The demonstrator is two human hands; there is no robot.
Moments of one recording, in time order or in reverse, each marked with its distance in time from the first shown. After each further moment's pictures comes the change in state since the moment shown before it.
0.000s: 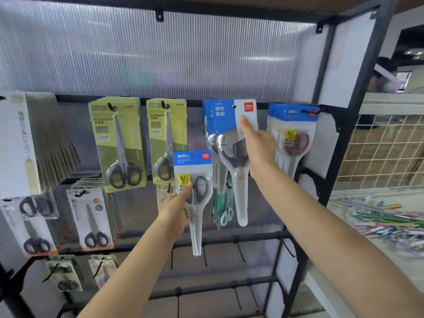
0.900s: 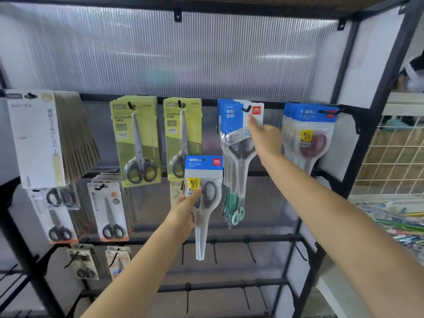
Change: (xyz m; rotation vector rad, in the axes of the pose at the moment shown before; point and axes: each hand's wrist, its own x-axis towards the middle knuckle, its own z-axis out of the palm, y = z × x) left_hand -0.018 0.001 -0.009 0.061 -0.006 0.007; right_hand 0.040 0.011 0.015 -0.400 -0.063 -0.132
